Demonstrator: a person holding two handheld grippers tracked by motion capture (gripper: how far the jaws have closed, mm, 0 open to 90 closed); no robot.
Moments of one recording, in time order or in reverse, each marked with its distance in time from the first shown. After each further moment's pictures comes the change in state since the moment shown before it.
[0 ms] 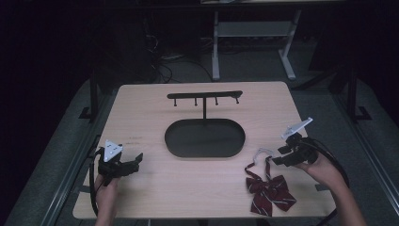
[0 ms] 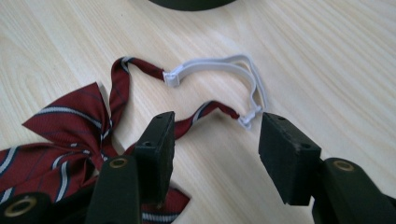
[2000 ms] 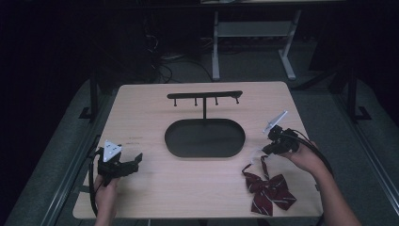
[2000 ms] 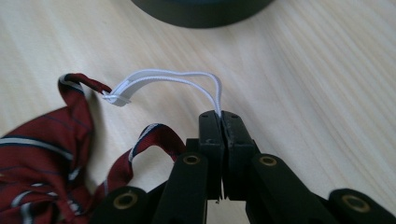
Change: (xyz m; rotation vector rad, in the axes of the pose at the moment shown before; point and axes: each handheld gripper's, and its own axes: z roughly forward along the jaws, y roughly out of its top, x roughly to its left) left arm 0.001 0.000 -0.001 0.001 0.004 0.002; right arm -0.004 0.043 0.032 0.102 -0.001 -0.116
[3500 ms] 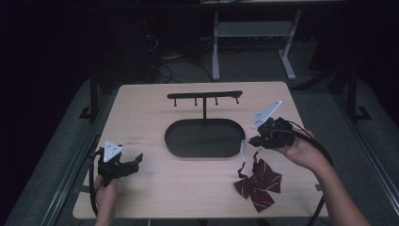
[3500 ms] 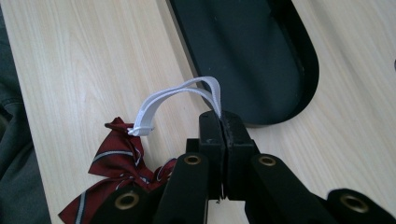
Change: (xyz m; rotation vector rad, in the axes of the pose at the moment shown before) left arm 0.000 0.000 0.001 -0.004 -0.003 0.000; right arm 0.068 0.060 -0.077 -0.119 -0.041 -0.247
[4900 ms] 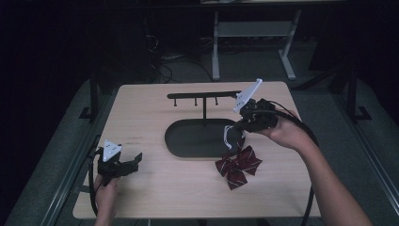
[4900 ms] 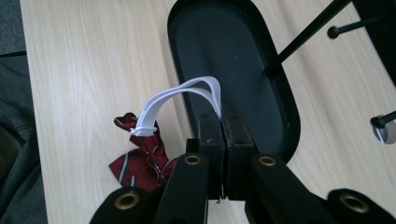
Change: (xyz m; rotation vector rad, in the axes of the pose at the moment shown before) left arm 0.002 0.000 0.000 -0.001 0.002 -0.014; right arm -0.011 0.066 -0.012 -0.025 0.029 -0.080
